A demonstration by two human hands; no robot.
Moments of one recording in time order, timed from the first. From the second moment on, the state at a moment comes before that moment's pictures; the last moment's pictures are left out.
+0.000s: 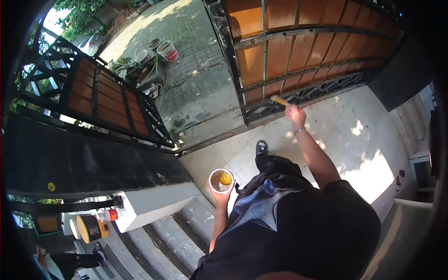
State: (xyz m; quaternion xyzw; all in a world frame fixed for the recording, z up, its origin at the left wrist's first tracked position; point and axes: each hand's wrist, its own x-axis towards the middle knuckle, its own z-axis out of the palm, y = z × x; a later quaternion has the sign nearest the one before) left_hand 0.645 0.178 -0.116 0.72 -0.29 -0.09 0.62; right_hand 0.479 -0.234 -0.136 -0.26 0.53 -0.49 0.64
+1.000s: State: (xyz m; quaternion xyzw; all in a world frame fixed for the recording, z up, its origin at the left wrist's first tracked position) left_hand 0.646 0.154 -0.077 0.67 -0.37 -0.11 0.63; right_hand 0.459 -0.017 0.122 -0.89 0.10 -0.33 0.28
